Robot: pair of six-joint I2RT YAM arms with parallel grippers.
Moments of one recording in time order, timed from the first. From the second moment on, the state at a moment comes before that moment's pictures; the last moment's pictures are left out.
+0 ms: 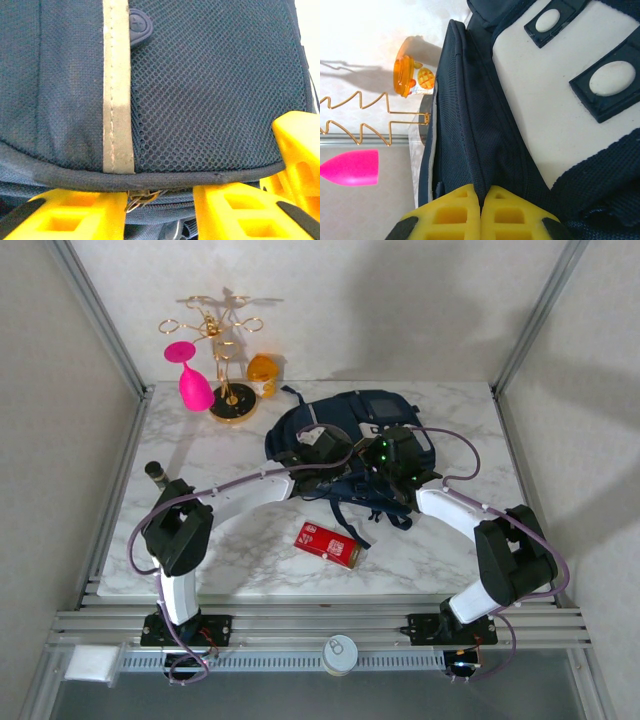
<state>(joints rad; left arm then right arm) -0.79 1.87 1.44 -0.36 -0.25 -1.12 0.49 1.53 0.89 0.18 -0.06 1.20</state>
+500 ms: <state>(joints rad) -0.80 1.86 1.37 -0.22 -0.30 -1.14 0.47 1.53 0.89 0.19 -0.05 1.20</state>
